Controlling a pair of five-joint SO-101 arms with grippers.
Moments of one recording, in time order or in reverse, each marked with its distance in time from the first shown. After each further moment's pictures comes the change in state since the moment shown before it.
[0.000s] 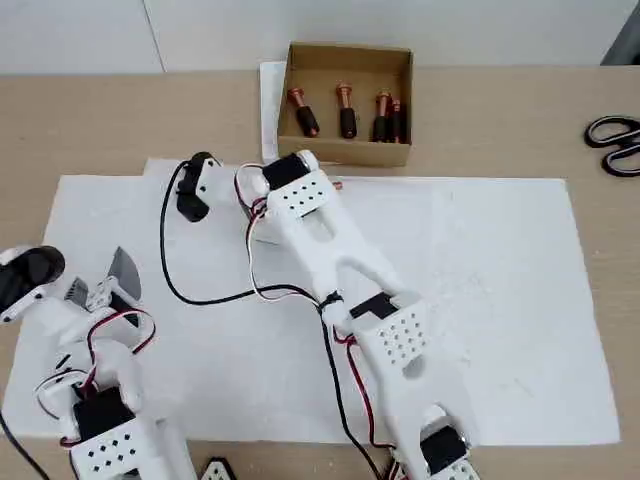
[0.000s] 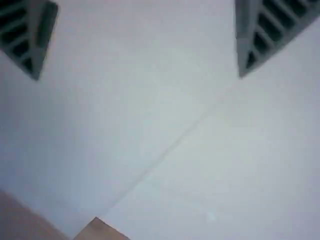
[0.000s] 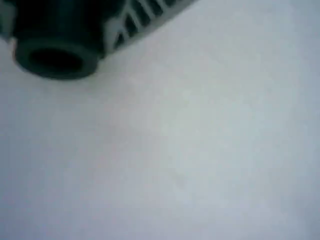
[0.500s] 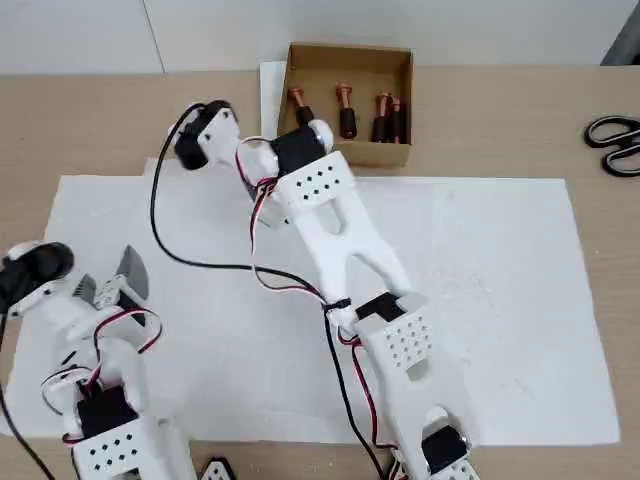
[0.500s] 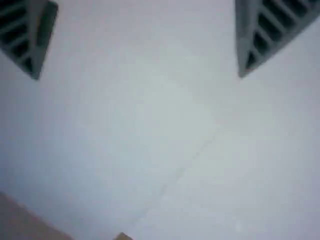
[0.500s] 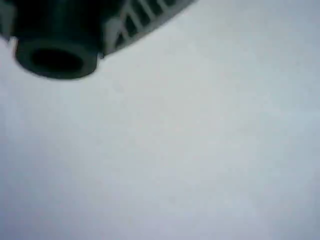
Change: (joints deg) left arm 3.7 0.0 0.0 0.8 -1.1; right arm 1.3 -2.5 -18.0 19.9 -20.1
